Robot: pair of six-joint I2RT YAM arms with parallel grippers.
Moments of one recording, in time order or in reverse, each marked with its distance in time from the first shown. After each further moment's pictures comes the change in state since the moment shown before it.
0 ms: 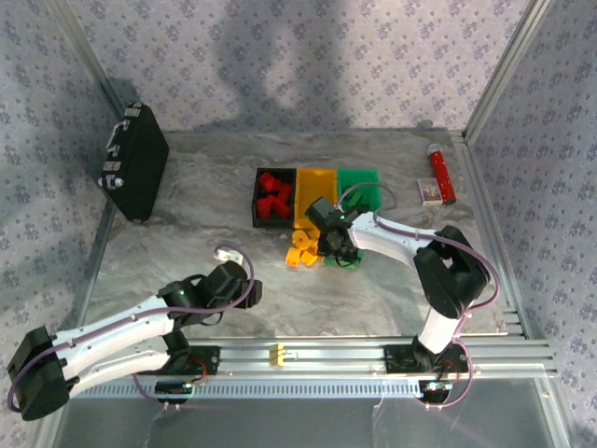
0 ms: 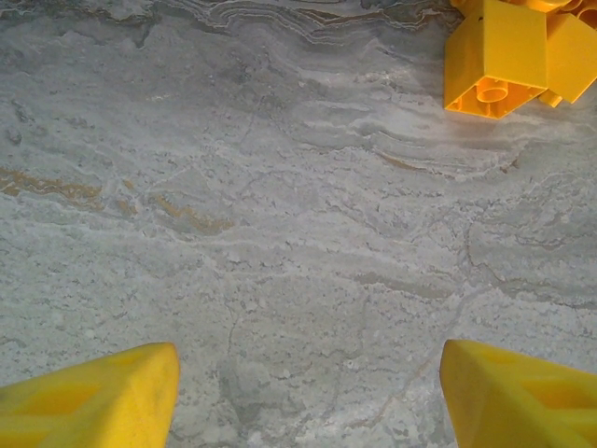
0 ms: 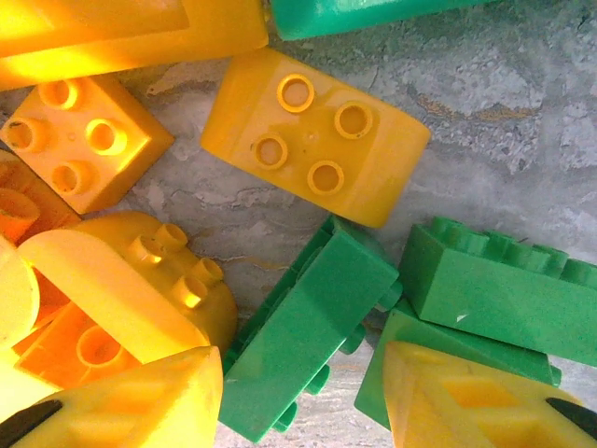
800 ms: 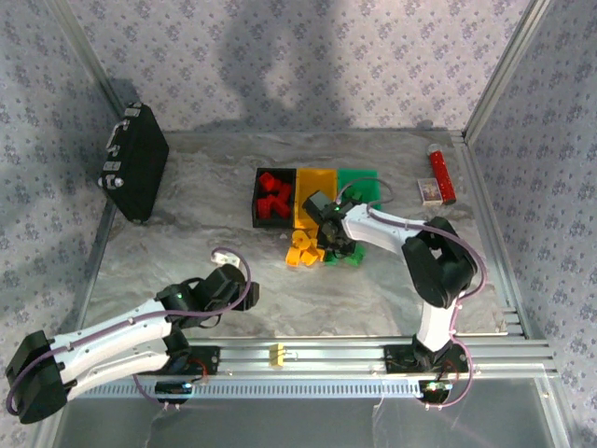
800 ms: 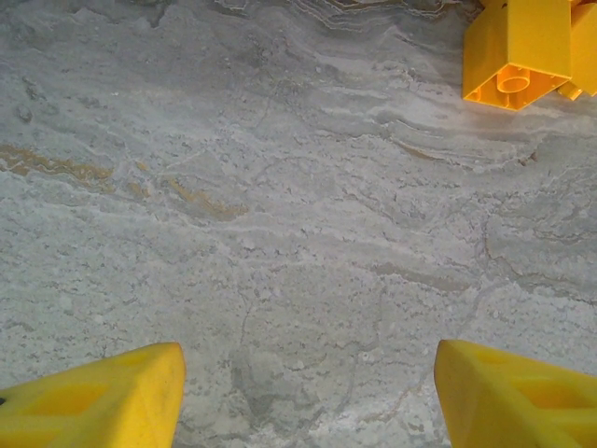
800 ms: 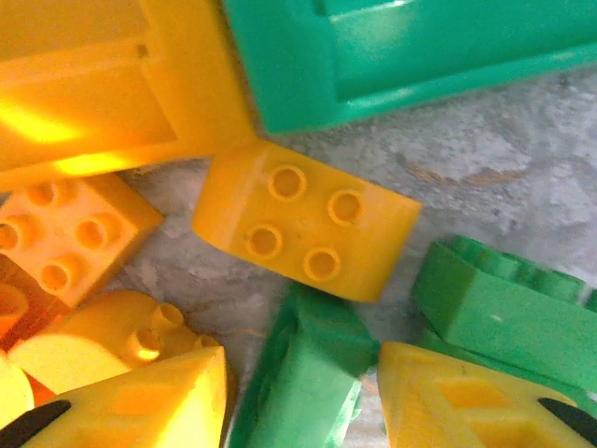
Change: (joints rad) left arm 0.000 -0.035 -0.035 0.000 -0.005 -0.019; right arm -0.030 0.104 0.093 -0.026 0.031 0.014
